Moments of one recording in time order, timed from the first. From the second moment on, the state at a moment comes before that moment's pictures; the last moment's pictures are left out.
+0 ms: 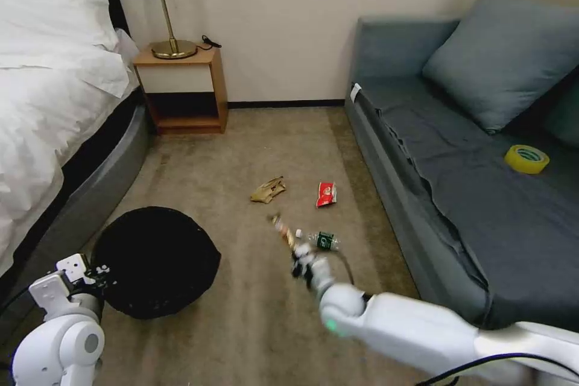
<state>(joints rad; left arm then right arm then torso) 1.47 -1.37 -0.89 -2.14 -0.60 0.69 -0.44 -0.46 0.99 -0.84 1.58 0.97 -0.06 0.58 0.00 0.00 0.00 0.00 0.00</state>
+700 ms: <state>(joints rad) 1.47 -1.39 -0.84 -2.16 -0.58 0.70 -0.45 -0.27 1.36 -1.08 1.73 1.13 -0.11 0.74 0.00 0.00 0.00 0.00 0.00</state>
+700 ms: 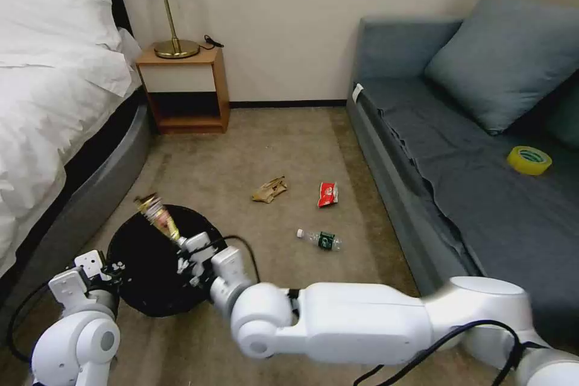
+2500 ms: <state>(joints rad) 1.47 -1.38 -0.88 -2.16 -0.61 0.68 -0.44 -1.30 0.96 0.09 2.28 0.29 -0.16 0.63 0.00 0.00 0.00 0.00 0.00</state>
